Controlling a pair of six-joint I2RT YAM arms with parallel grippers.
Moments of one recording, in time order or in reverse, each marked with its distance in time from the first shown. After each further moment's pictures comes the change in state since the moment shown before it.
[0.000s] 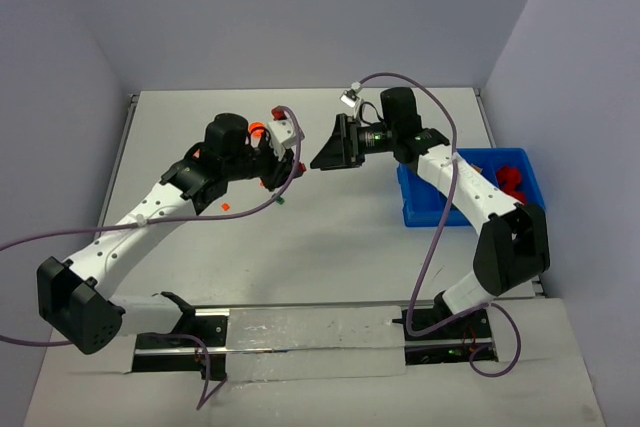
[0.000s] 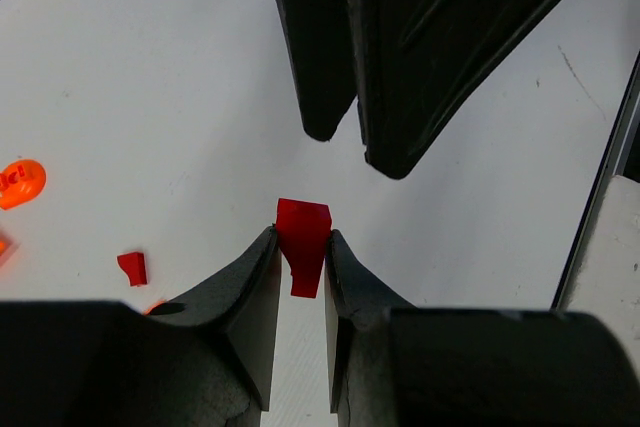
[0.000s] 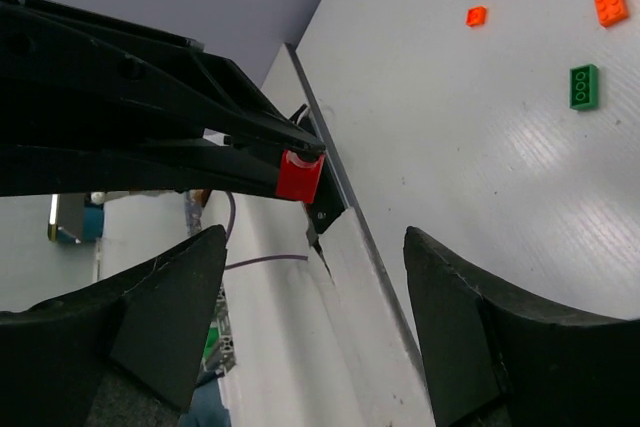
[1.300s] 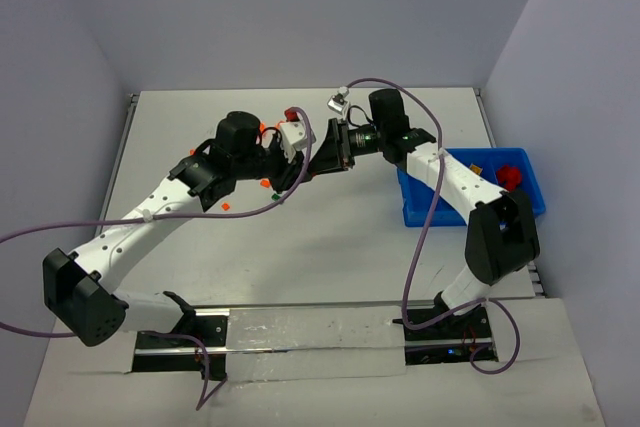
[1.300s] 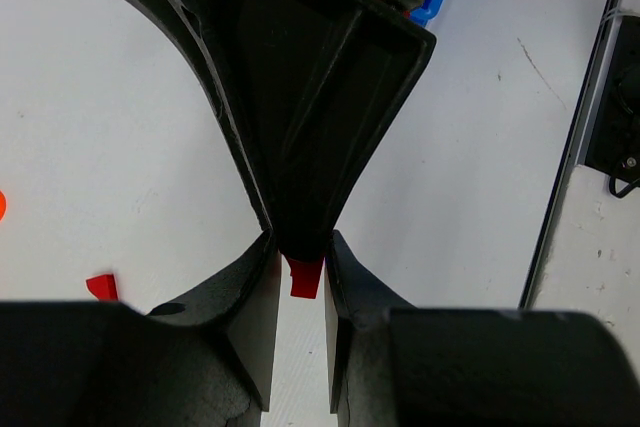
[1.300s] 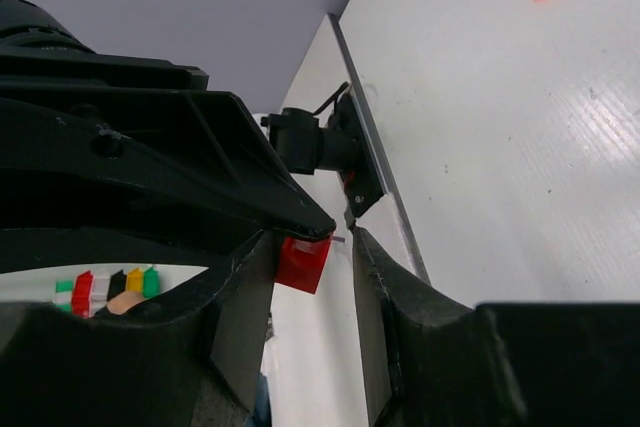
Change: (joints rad) left arm -0.059 0.047 0.070 -0.049 0.018 -0.001; right arm 0.036 0.079 0.010 0.085 -0.104 0.089
